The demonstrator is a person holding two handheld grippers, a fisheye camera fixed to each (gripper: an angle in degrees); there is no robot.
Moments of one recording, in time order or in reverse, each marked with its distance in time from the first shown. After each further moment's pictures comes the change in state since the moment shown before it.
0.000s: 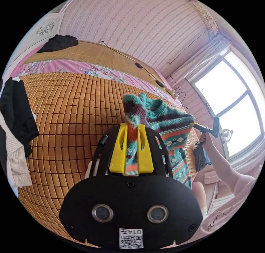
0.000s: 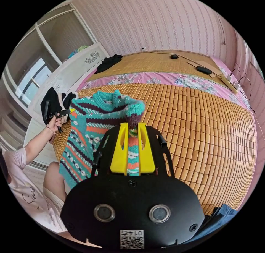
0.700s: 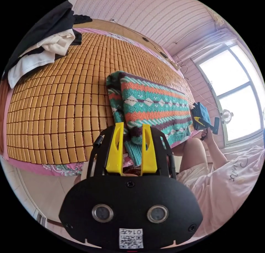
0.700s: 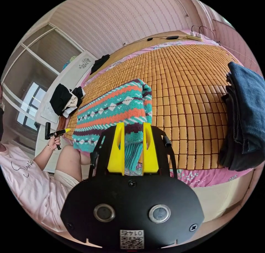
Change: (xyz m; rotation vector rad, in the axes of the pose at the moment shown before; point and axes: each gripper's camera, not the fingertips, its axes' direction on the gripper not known) left arm 0.025 0.258 -0.090 -0.257 -0.082 -0.174; right arm -0.056 0.214 0.001 -0.035 -0.008 0.412
